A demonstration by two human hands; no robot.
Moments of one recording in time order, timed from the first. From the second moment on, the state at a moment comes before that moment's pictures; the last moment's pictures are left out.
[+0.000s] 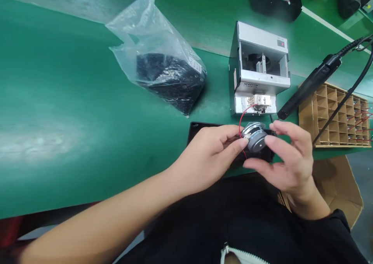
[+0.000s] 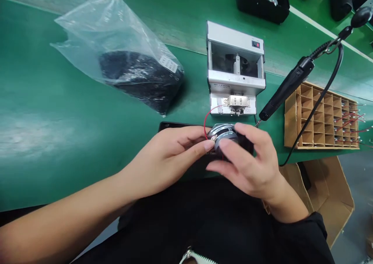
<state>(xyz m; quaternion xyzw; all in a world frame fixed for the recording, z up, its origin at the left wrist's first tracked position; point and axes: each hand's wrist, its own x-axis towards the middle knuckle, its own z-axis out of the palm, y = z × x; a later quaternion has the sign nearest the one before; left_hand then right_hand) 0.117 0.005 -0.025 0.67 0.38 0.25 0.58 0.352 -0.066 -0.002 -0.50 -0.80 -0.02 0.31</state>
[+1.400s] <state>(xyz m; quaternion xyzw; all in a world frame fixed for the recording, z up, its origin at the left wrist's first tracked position) 0.054 0.004 -0.050 0.92 0.30 0.17 0.17 0.372 -0.027 -0.010 -0.37 -0.92 0.10 -0.03</state>
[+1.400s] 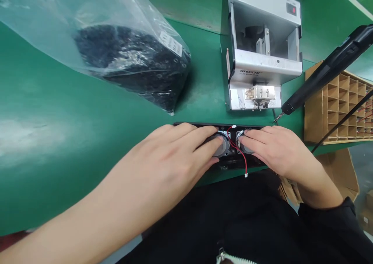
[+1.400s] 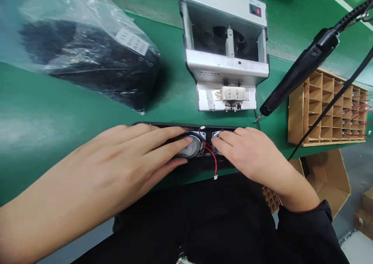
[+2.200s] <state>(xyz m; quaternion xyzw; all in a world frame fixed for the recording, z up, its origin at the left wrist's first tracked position) 0.051 0.014 -0.052 0.95 0.25 0.17 0.10 0.376 -0.035 -0.018 -0.39 -0.91 0.16 -0.04</state>
